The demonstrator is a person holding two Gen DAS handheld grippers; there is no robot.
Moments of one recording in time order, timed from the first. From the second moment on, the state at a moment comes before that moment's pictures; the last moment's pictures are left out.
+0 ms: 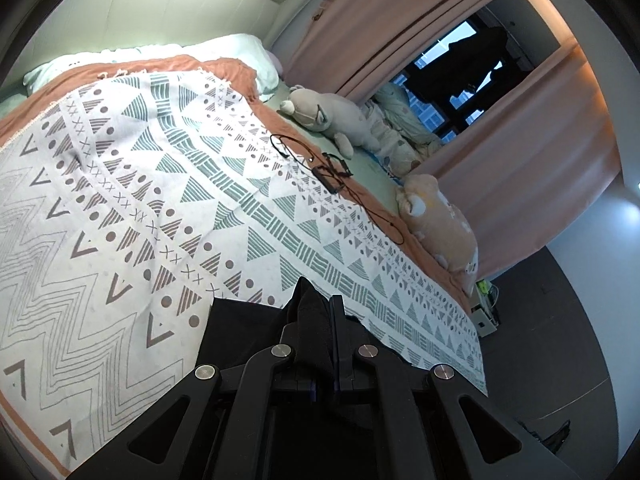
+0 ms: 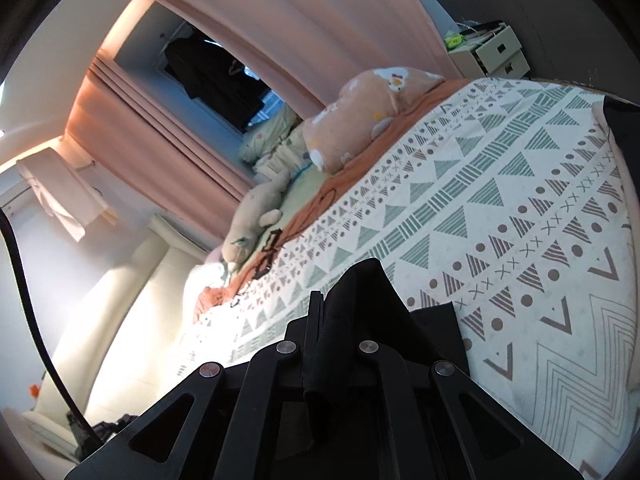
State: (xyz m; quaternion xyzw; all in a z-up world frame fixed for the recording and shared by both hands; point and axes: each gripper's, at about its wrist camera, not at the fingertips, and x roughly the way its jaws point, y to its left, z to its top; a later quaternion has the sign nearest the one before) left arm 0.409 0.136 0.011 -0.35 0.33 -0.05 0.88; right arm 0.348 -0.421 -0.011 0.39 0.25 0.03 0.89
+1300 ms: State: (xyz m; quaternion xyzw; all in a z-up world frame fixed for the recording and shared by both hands) left arm 0.516 0.133 -0.129 -0.22 0.47 0.00 0.85; right arm 0.450 -0.413 -0.117 0.23 0.44 -0.02 0.87
